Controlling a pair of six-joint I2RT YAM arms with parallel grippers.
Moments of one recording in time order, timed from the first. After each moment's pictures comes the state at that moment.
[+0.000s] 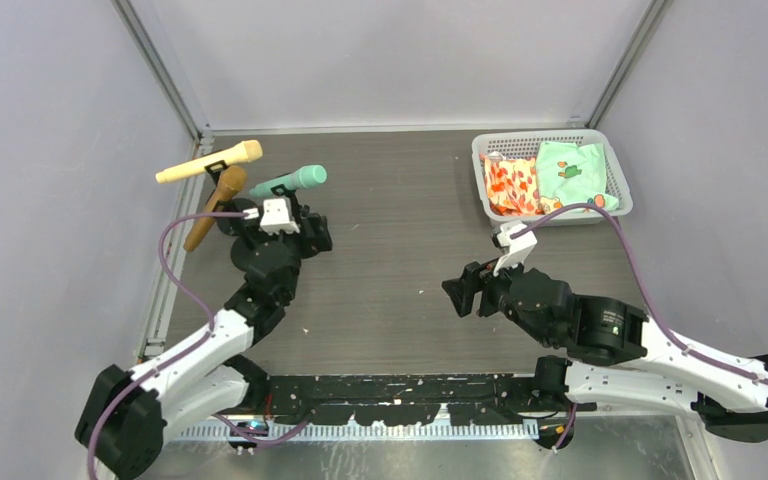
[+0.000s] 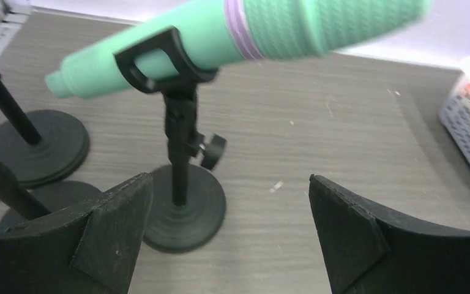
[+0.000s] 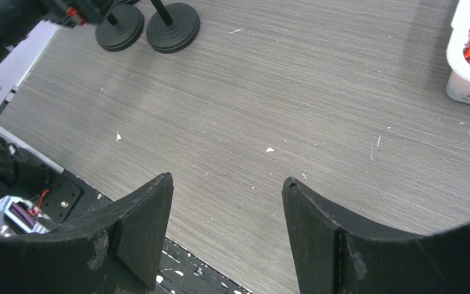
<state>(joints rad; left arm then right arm) -0.54 0.98 0.43 0.51 -0.53 -0.20 1.22 0.68 0.90 -0.66 0.57 0.52</state>
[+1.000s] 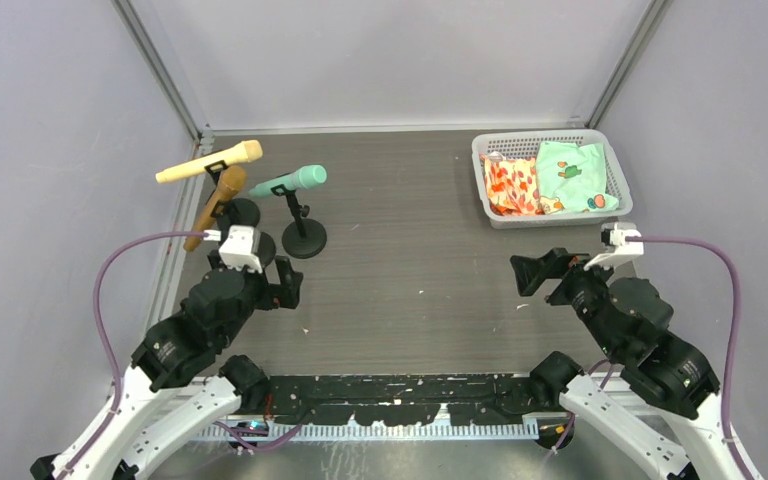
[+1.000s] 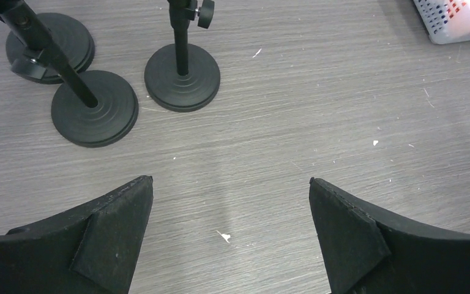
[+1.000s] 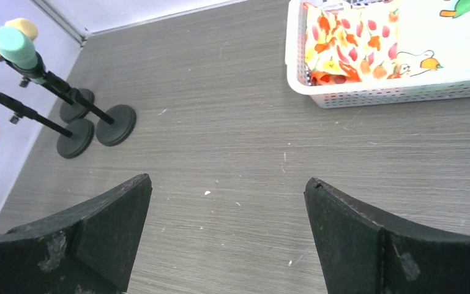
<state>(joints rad) -0.72 0.47 0.81 -0.78 -0.42 -0.36 0.65 0.39 0.95 -0.80 0.37 0.47</state>
